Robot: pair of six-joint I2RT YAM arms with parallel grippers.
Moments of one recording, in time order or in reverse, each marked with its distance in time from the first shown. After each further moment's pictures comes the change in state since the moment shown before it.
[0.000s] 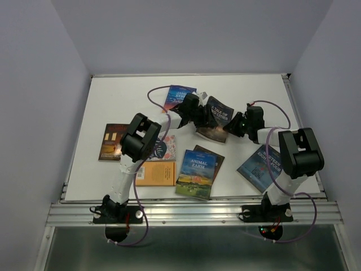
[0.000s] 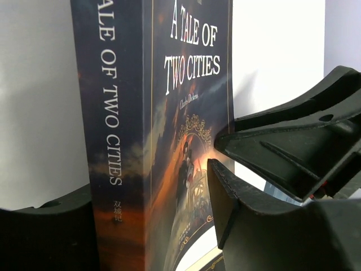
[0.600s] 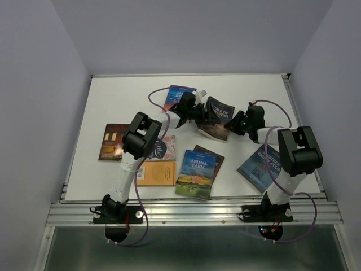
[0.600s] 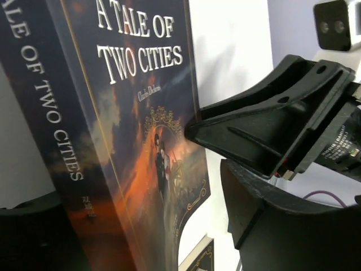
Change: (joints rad) left arm 0.031 0.056 0.001 0.186 0.190 -0.104; right arm -0.008 0.025 0.011 0.034 0.011 0.017
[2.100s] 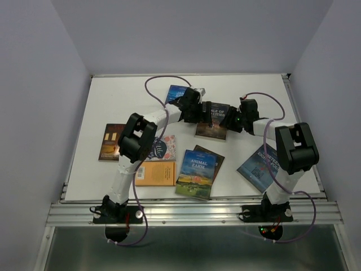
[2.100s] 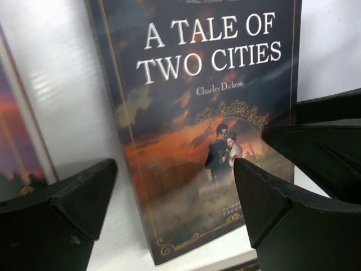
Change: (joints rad) left arm -0.019 -0.119 0.098 -0.527 -0.445 0.341; right arm 0.049 0.035 0.167 -0.239 0.065 -0.169
